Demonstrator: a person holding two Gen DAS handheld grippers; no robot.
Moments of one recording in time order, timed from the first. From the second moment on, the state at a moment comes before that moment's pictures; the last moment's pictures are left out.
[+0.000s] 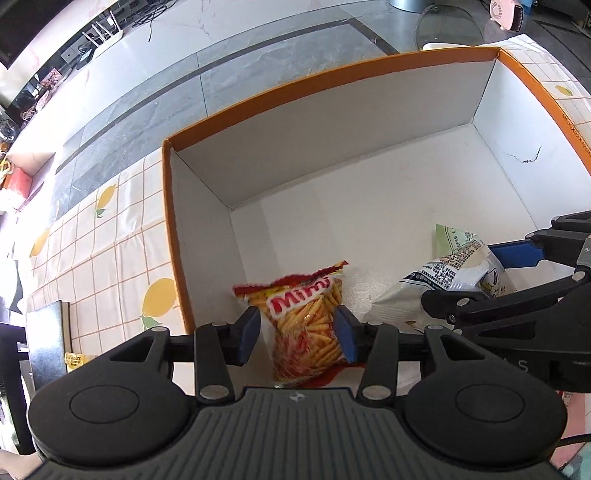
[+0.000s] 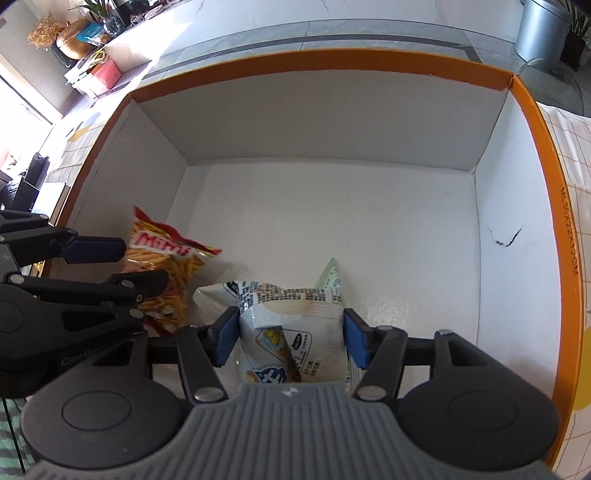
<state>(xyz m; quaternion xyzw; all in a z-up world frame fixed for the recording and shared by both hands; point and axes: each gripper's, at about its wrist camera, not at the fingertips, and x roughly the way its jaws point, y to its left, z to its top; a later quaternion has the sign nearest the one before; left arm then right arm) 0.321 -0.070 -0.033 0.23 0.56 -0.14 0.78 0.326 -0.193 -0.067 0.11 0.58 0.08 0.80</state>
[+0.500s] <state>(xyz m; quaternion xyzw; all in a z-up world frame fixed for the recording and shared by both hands) 0.299 -0.047 0.013 0.18 0.52 -0.17 0.82 0.323 -0.179 -0.060 0.13 0.58 0.06 0.80</state>
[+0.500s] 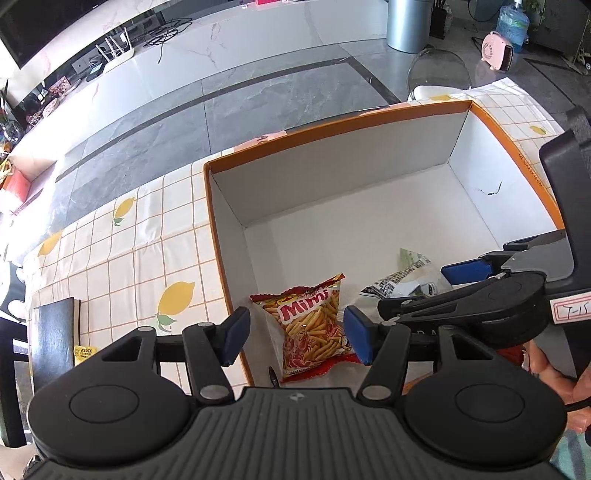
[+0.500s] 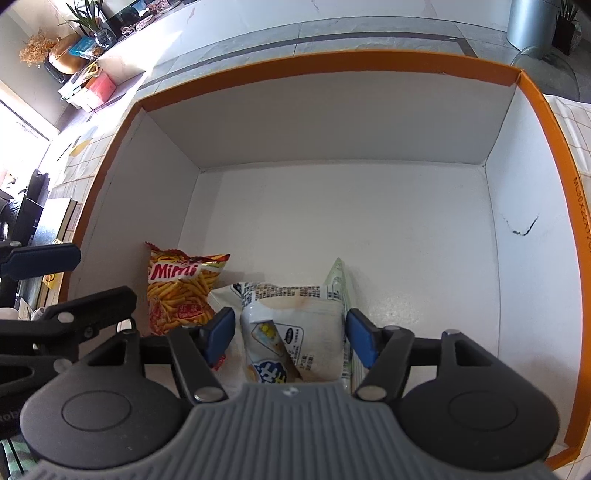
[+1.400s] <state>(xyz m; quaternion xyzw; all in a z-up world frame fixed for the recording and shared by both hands) 0.136 -0.023 0.084 0.09 0.40 -0.19 0.89 0.136 -0.197 0.069 0.09 0.42 0.09 0.90</state>
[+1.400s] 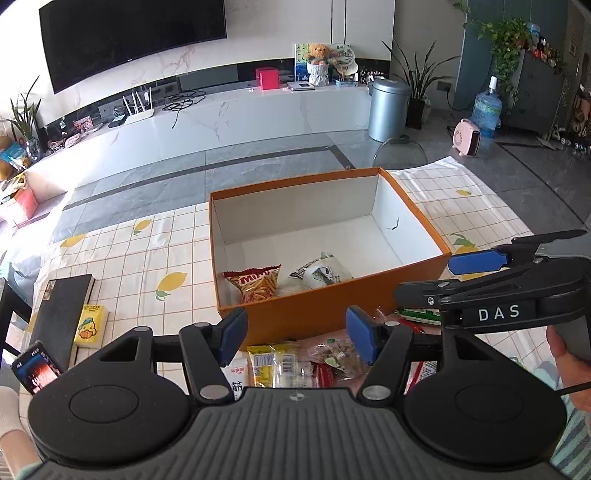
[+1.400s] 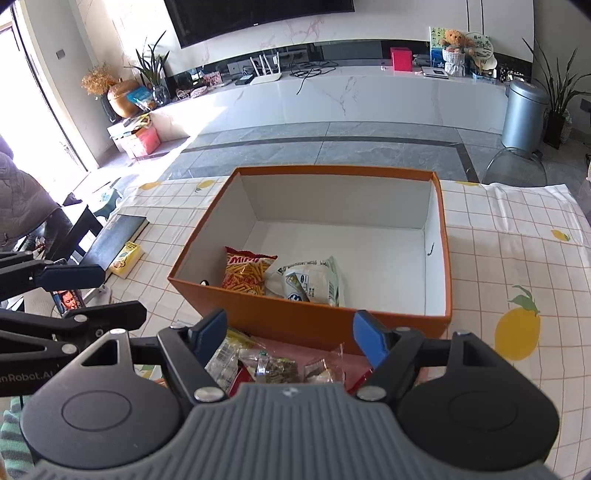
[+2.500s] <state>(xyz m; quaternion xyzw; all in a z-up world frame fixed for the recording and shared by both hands) 0.063 -0.038 -0.066 0.11 0.36 -0.13 0.92 0.046 -0.206 -0.079 0.20 0.42 -0.07 0.88</state>
